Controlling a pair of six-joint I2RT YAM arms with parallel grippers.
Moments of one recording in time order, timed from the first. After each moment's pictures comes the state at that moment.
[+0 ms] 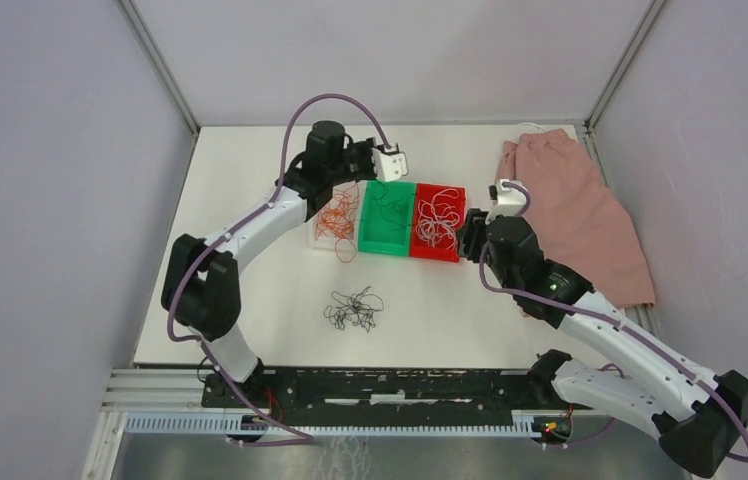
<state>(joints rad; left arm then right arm) -0.50 1.69 1.35 0.05 0.42 1.01 0.72 0.91 0.79 -0.32 0.47 0.44</state>
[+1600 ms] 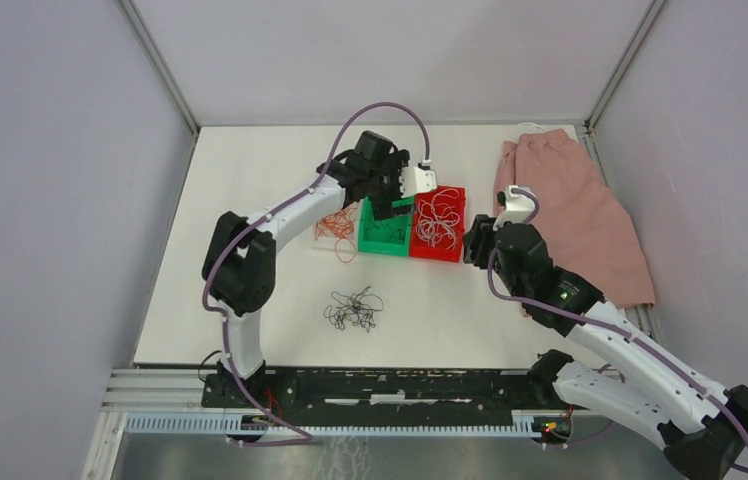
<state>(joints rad) -0.62 1.95 1.60 -0.42 0.24 0.90 0.72 0.84 0.76 -0.37 0.47 0.45</state>
